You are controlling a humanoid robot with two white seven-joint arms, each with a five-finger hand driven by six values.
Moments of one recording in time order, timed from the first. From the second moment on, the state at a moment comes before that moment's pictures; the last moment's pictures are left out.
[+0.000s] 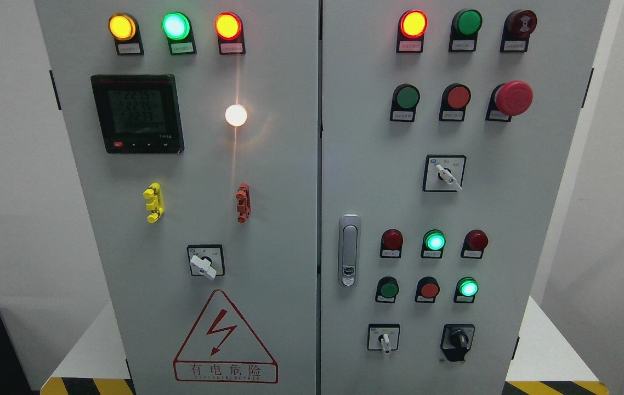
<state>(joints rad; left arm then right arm) 0.04 -0.10 -0.07 -0.08 0.08 -0.11 0.18 0.25 0.07 0.26 -0.82 0.56 -0.07 -0.35</state>
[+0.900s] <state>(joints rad) 0.04 -0.10 -0.07 -0.08 0.08 -0.11 0.18 0.25 0.08 0.06 -1.26 0.95 -0.05 -0.28</state>
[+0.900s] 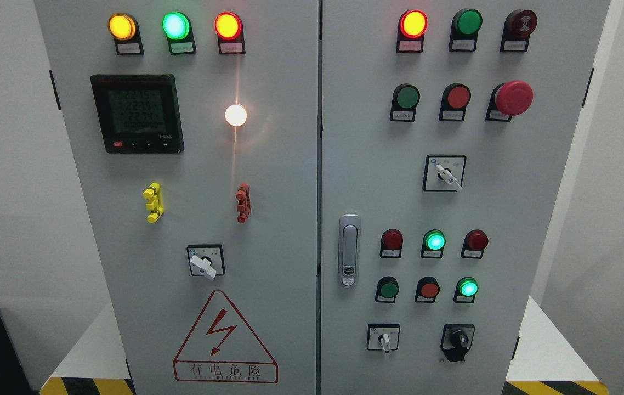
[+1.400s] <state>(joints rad) 0.04 -0.10 -0.07 -0.08 0.08 -0.11 0.18 0.19 0.10 -0.03 -1.41 1.09 -0.01 -0.25</state>
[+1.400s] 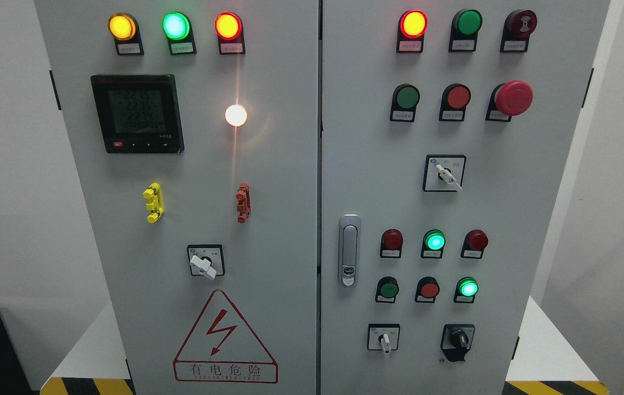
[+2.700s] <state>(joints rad) 0.04 -0.10 -0.07 -0.08 0.08 -0.11 0.18 -0.05 0.11 -0.12 -1.55 1.19 0.13 -0.11</state>
